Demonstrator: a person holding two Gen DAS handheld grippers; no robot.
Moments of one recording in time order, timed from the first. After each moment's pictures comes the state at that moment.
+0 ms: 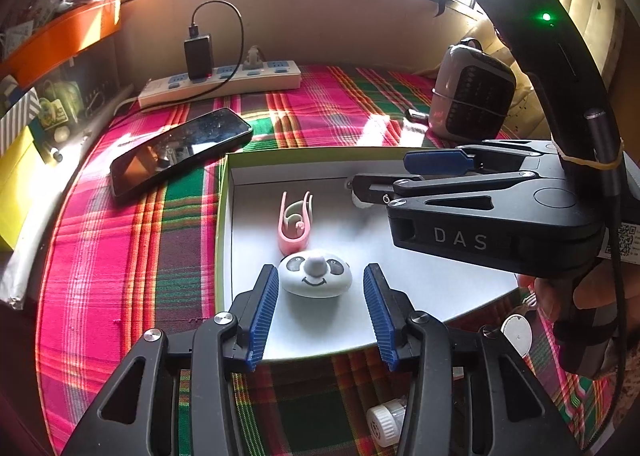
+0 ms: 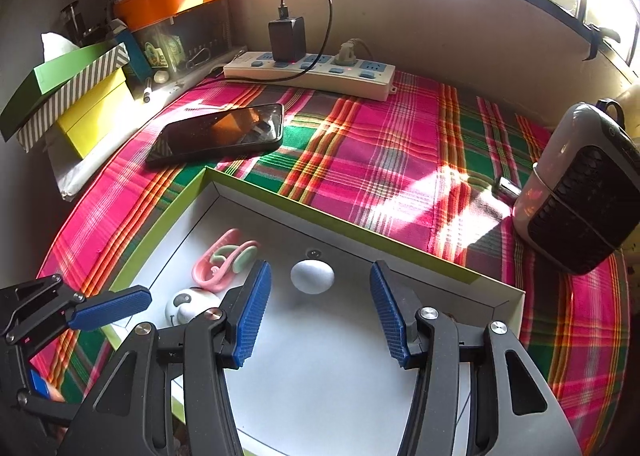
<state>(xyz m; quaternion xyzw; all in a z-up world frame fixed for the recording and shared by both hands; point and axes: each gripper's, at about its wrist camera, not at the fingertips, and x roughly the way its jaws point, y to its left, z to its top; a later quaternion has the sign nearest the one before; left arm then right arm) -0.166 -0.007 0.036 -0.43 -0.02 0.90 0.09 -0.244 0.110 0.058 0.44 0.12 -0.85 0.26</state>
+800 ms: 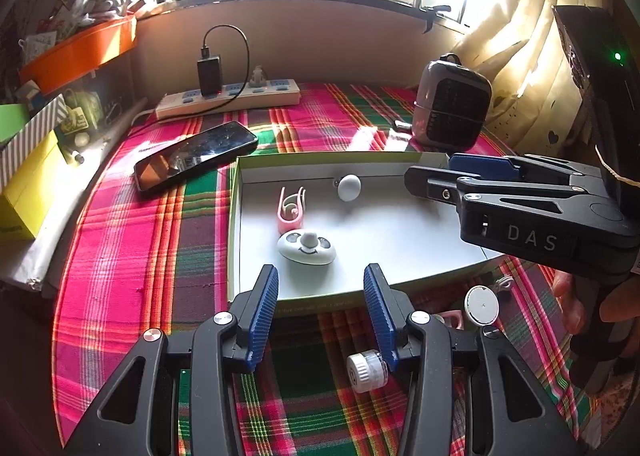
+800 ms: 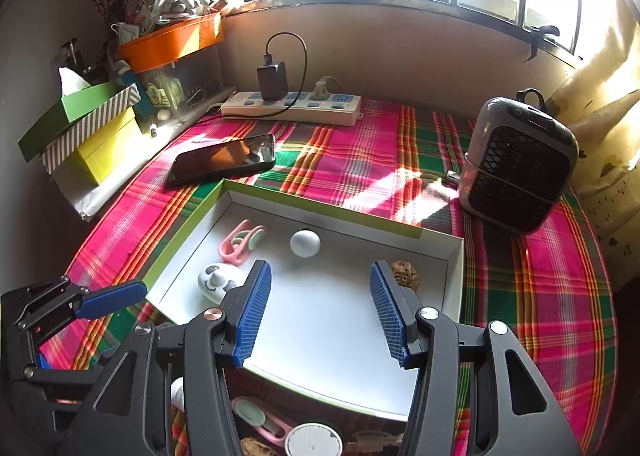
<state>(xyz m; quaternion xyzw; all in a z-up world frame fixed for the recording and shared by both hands) -0.121 -0.005 0.058 -0.40 -0.01 0.91 0.08 -0.183 0.150 0.091 0.39 0.07 -0.89 0.23</state>
